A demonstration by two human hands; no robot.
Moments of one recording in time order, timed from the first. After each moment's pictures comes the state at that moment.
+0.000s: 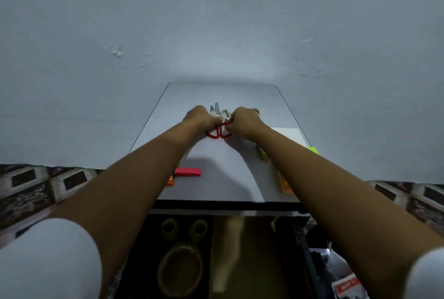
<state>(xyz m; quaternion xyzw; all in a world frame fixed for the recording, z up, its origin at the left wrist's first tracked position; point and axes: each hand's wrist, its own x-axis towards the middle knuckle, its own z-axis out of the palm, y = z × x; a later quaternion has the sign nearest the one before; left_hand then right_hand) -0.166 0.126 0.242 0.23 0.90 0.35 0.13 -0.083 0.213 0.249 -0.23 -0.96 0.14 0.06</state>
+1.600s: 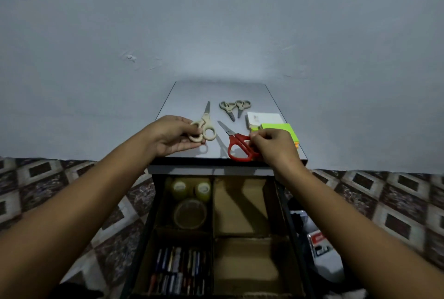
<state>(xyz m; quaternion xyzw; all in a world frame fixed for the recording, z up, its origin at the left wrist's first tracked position) -0.041 -0.035 0.282 0.14 0.65 0.65 0.37 0.110 0.101 0.263 -0.30 -0.73 0.54 0.28</state>
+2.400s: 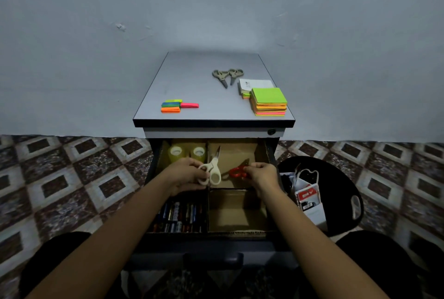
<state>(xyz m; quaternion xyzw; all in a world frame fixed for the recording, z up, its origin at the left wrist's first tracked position) 0.042 -0.063 0.152 0.11 0.73 0.52 0.44 0.149 0.086 0.114 -0.48 -0.53 0.67 0.19</state>
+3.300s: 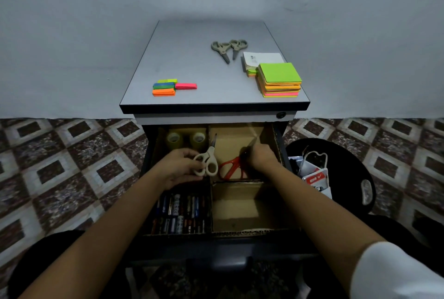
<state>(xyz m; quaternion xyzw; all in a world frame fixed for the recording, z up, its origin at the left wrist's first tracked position) 0.013 -0.059 0.125 0.09 0.71 0.53 0.46 0.103 0.139 0.073 -0.37 -0.90 0.23 -0.08</state>
